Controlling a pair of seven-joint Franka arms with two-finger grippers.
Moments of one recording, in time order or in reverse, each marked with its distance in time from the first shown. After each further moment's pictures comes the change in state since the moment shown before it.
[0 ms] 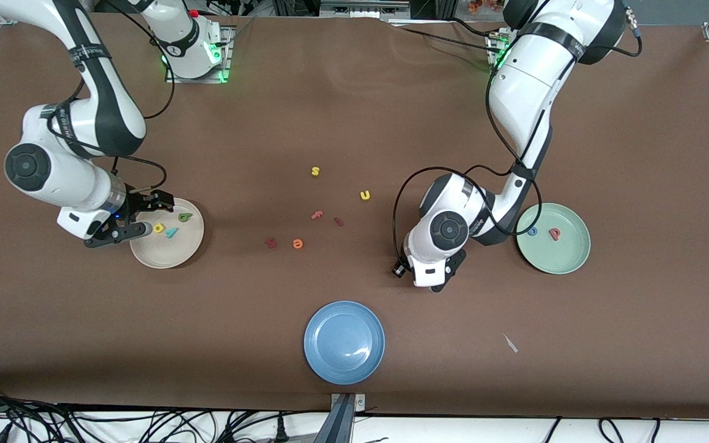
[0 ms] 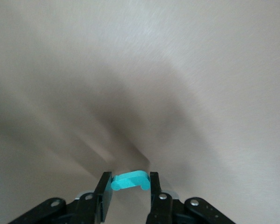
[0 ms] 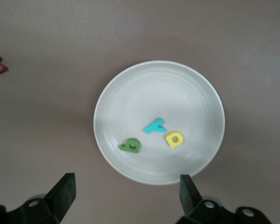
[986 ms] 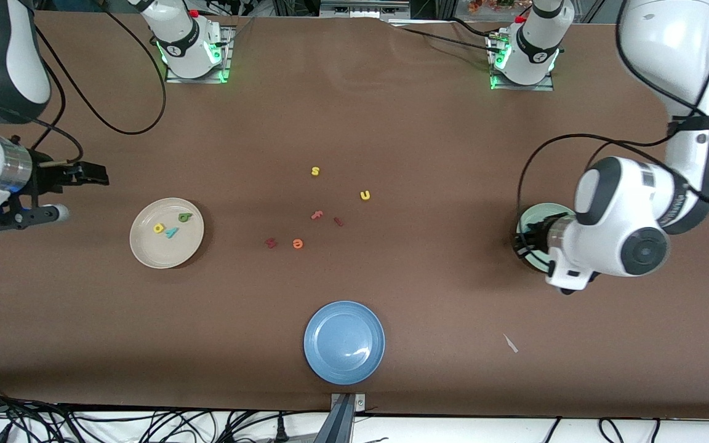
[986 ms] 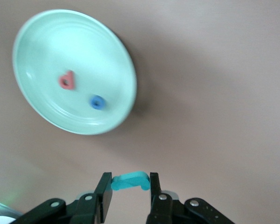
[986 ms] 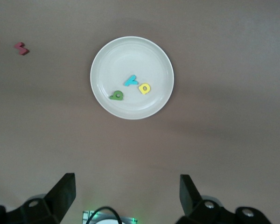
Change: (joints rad) left arm 0.392 -0.332 0.012 -0.133 0.004 -0.592 0.677; right arm 0.000 -0.051 -0.049 0.410 0.009 -0.558 -0.005
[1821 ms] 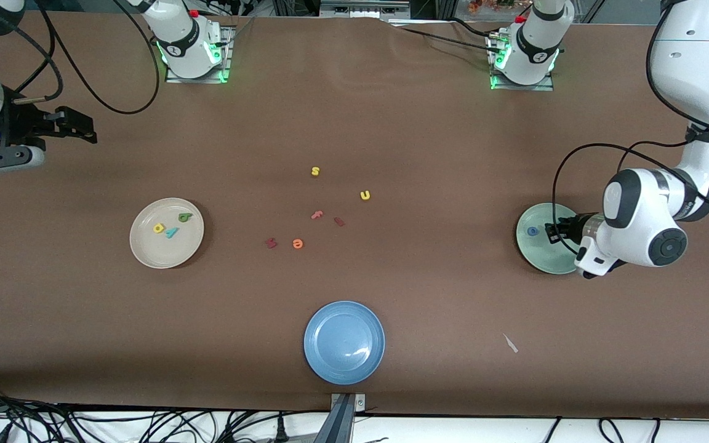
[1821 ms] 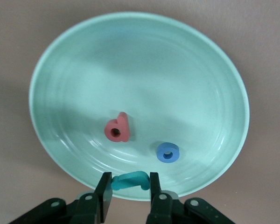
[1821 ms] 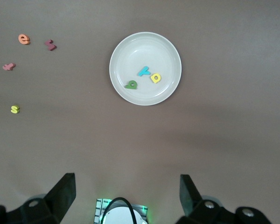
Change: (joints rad) left arm 0.150 0.000 -0.009 -0.323 0.066 0.281 0.271; right arm 0.118 -0.209 -0.115 -0.105 0.073 -0.021 0.013
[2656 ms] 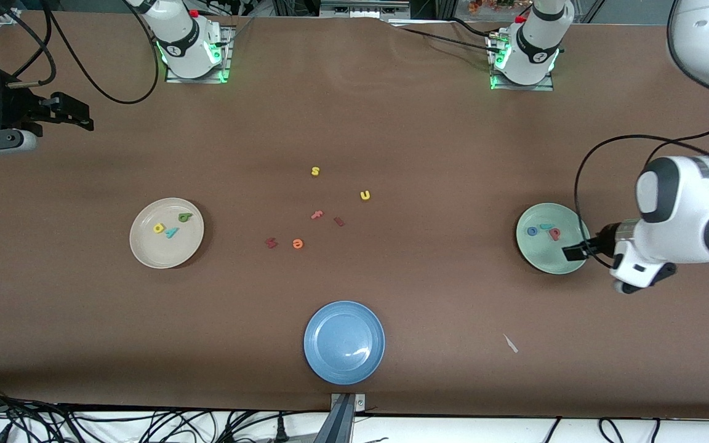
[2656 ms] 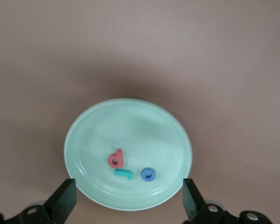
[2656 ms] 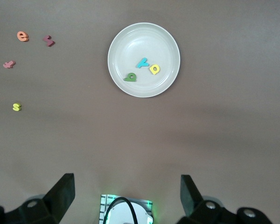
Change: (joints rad) left arm 0.013 -0.095 0.006 0.157 0.004 0.023 0.030; right arm 0.061 -0.063 -0.095 -0.063 0.025 0.002 0.005
